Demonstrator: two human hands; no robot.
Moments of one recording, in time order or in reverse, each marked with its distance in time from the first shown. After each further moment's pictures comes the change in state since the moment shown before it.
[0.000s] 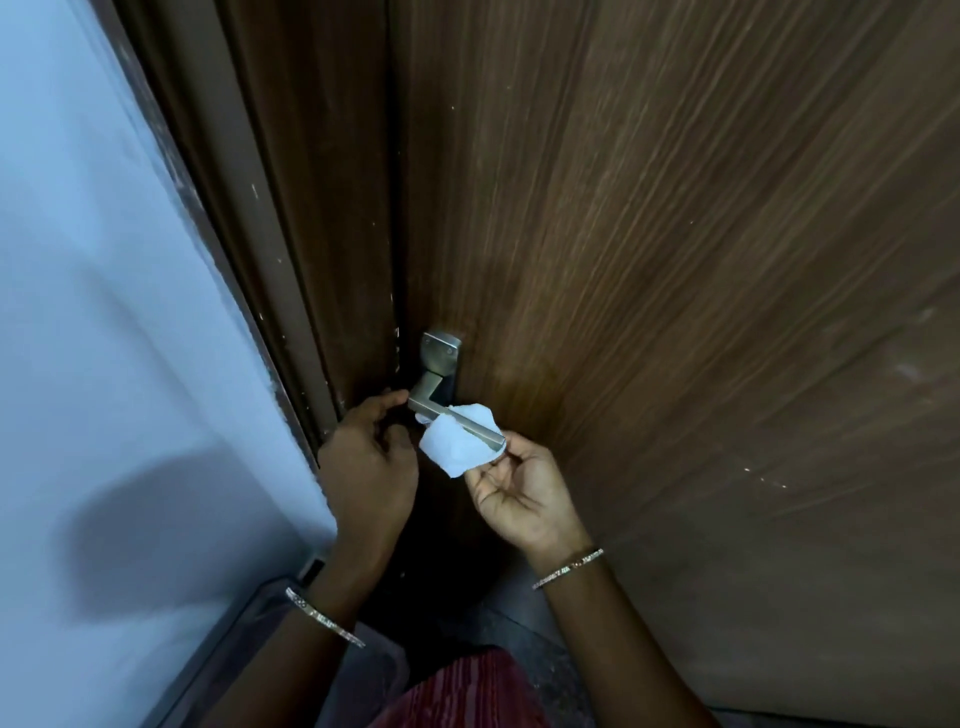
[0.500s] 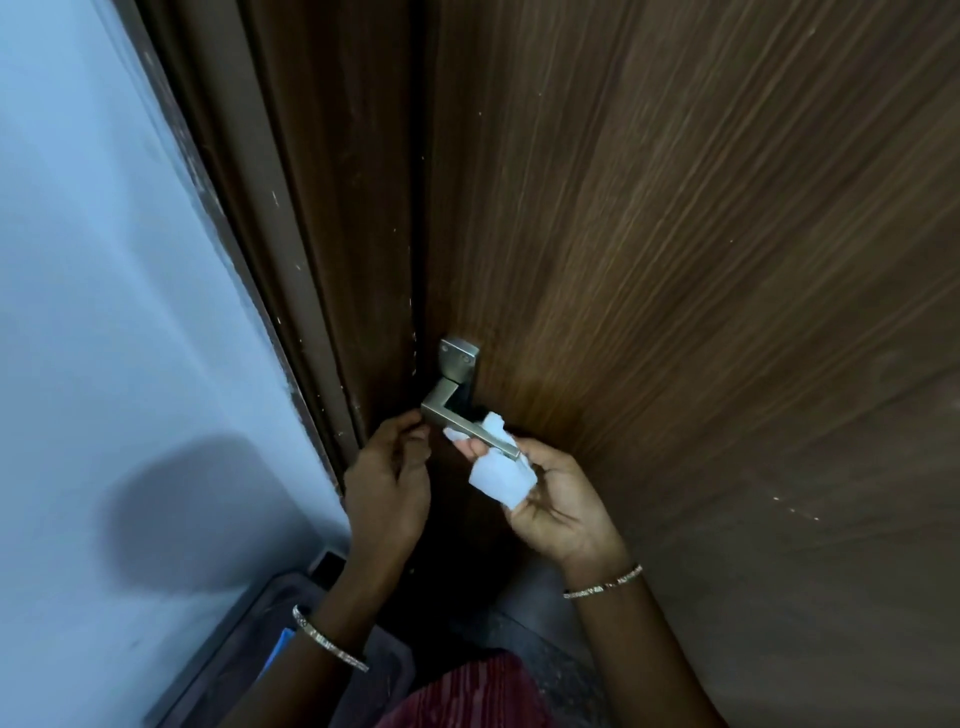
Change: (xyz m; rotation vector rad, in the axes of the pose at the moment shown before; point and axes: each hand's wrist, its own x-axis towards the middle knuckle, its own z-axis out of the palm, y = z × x) left_hand -0.005 -0.020 0.011 -0.165 -0.137 -0.175; right_hand -0.006 -0.016 0.006 -0.157 -0.074 0.128
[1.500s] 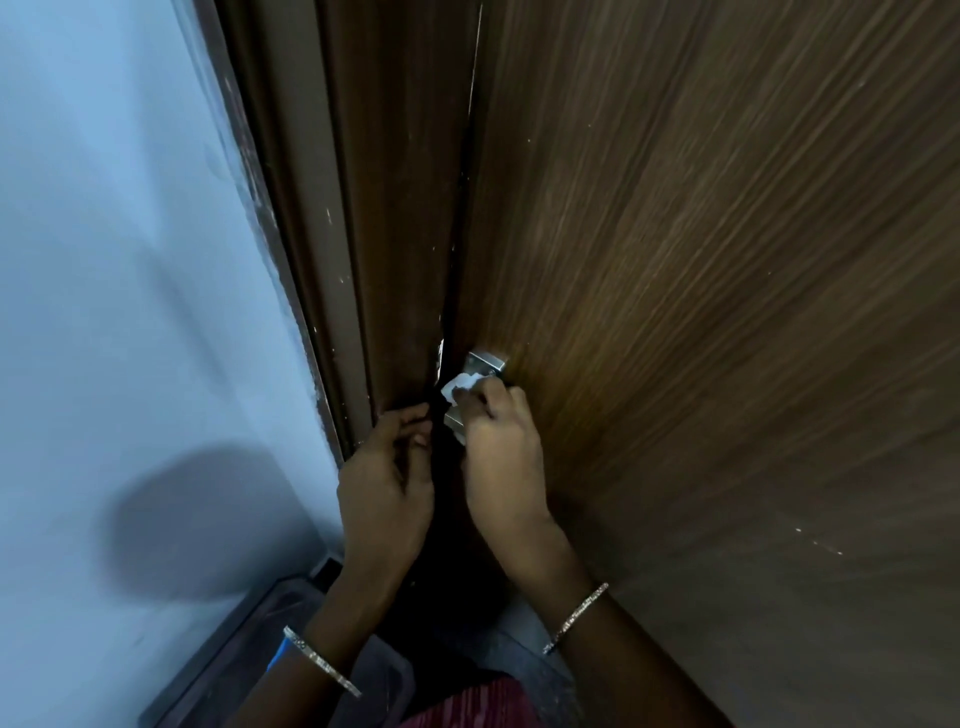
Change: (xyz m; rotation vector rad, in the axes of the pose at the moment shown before) left_hand 0.002 0.010 -0.021 0.104 0.138 0.283; right_hand 0.029 0.041 0.044 -2.369 0.423 -1.160
